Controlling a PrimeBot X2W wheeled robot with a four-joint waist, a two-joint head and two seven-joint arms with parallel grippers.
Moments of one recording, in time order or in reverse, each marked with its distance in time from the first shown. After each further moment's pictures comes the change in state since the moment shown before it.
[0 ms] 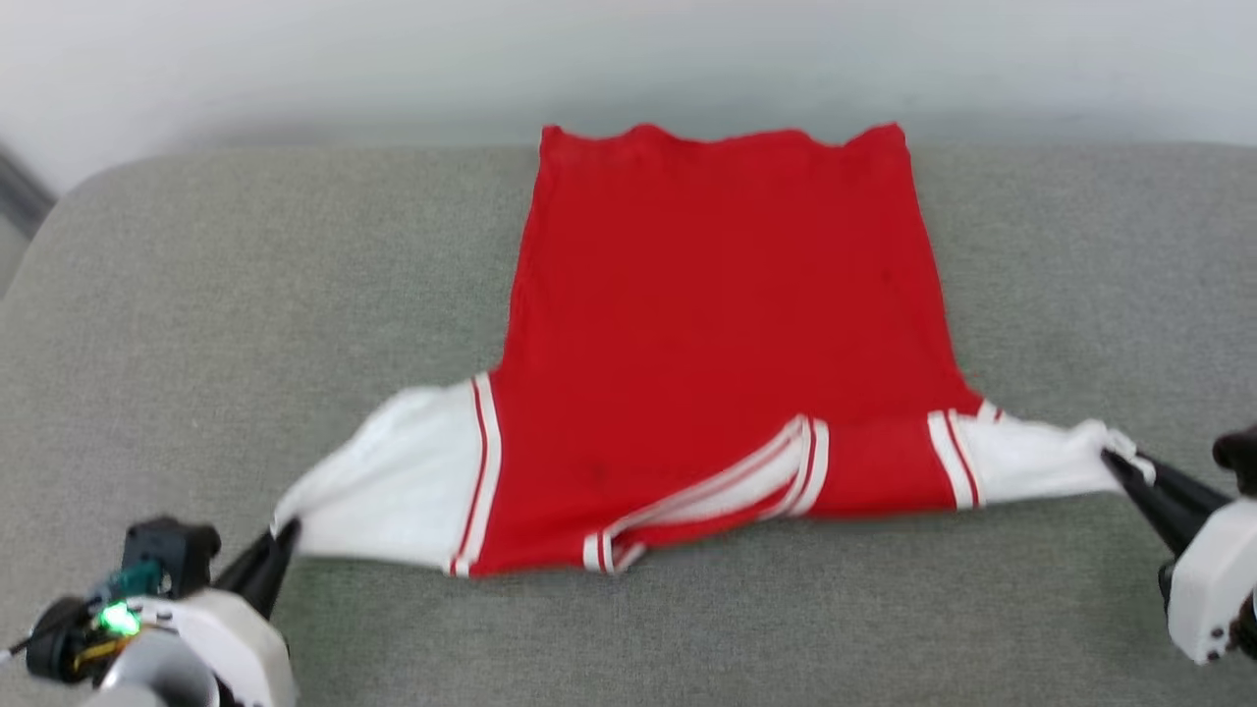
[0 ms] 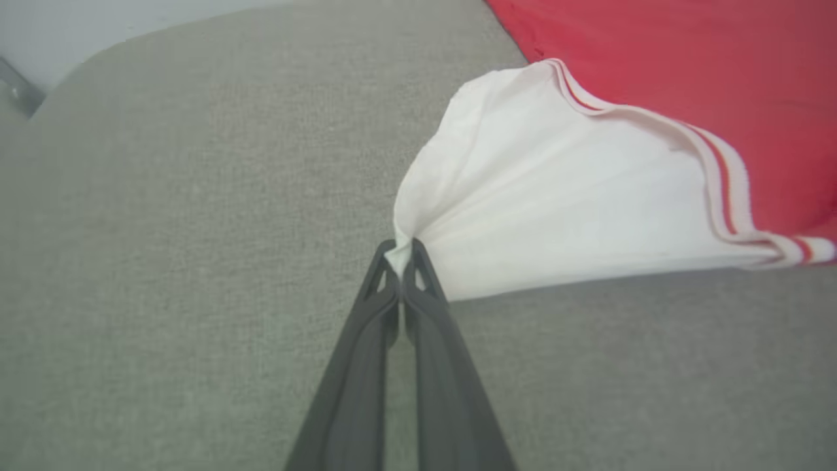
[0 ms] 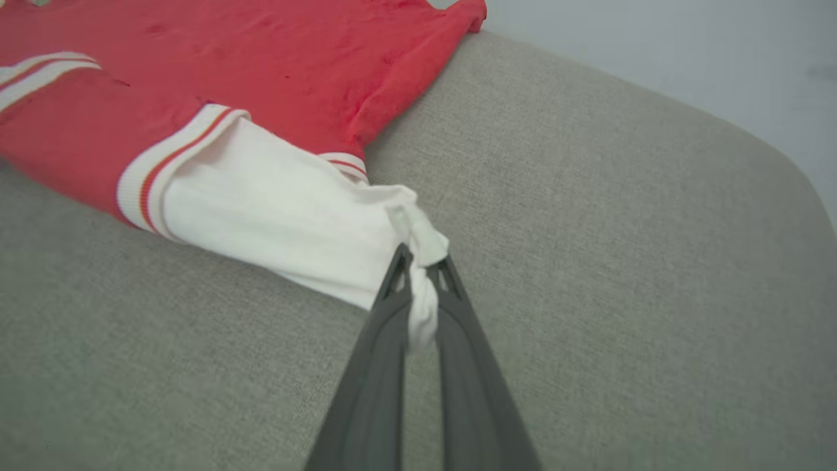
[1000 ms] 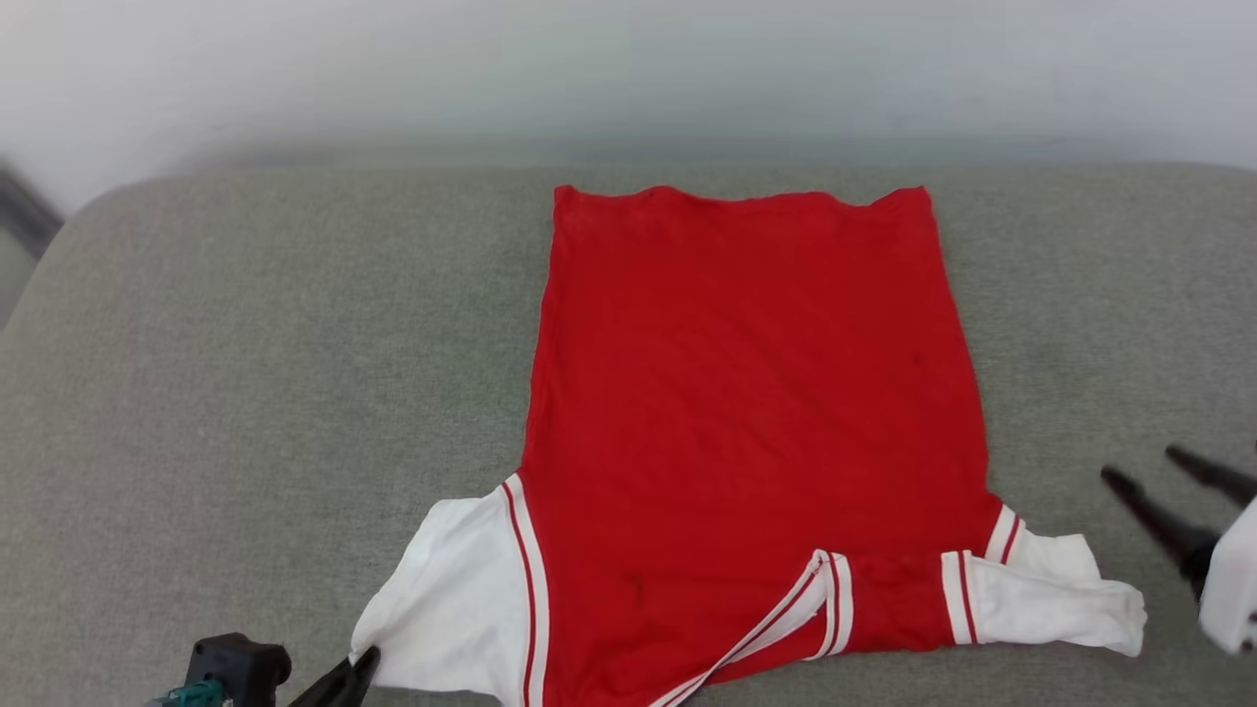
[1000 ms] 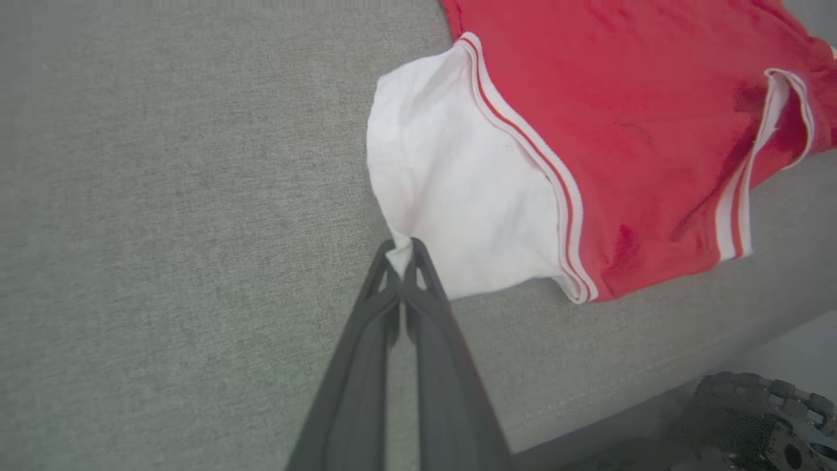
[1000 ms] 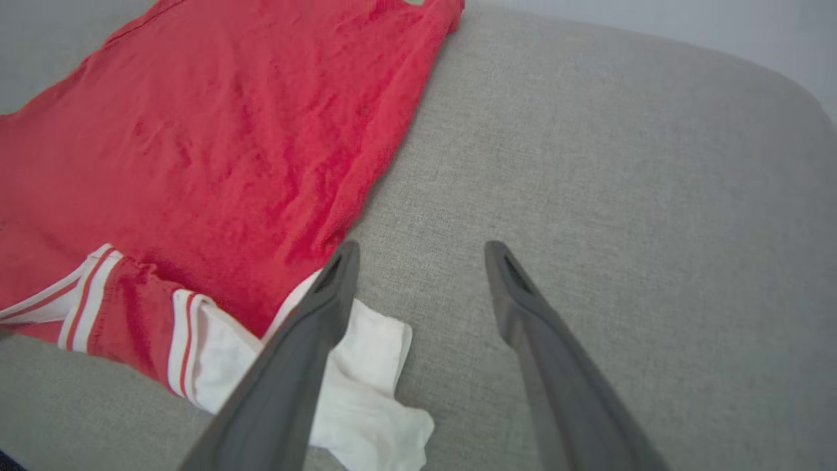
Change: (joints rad) left arm 0.333 0.081 -0.037 -0.442 -0.083 0.115 0.163; right arm 0.143 -0.016 -0.159 -0.141 0.120 -0.001 0.193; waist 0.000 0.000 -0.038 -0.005
